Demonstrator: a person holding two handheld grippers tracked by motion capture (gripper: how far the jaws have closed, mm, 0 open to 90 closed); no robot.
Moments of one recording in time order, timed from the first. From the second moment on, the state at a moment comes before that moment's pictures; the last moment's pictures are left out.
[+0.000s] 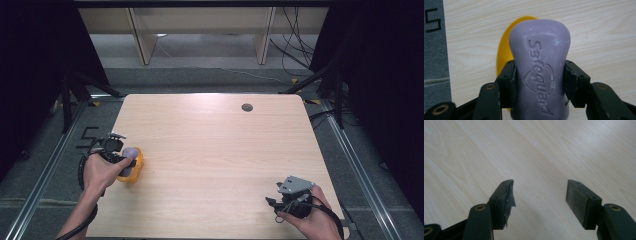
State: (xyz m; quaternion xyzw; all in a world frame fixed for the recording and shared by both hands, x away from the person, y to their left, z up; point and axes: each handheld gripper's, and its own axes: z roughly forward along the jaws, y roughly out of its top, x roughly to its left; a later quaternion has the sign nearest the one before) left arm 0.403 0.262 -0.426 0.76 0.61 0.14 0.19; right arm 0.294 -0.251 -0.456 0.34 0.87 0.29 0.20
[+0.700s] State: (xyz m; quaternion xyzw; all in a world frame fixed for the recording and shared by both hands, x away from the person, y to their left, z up) left arm 0.408 0.263 -0.447 0.77 0.60 0.14 0.17; right arm 0.295 -0.251 -0.457 0.32 0.88 0.29 0.20
